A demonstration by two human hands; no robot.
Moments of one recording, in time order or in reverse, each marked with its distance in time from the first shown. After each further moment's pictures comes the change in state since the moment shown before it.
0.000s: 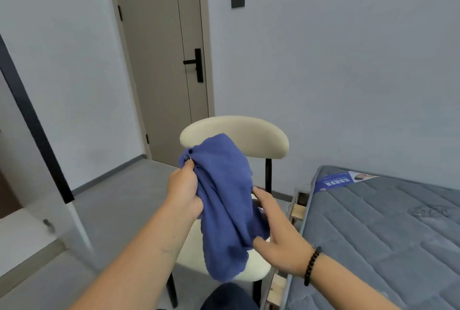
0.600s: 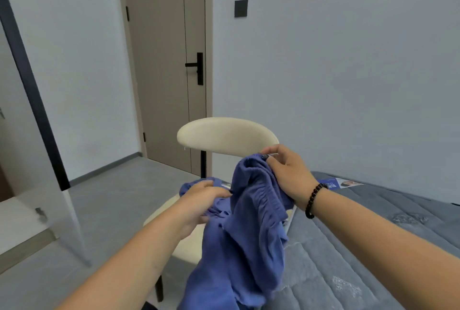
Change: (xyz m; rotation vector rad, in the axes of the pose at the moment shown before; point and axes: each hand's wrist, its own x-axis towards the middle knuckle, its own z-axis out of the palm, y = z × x) left_hand -0.049 -0.034 -0.013 0.628 -0.305 -0.155; right_hand 0.034 -0.056 -0.070 0.136 0.301 0.292
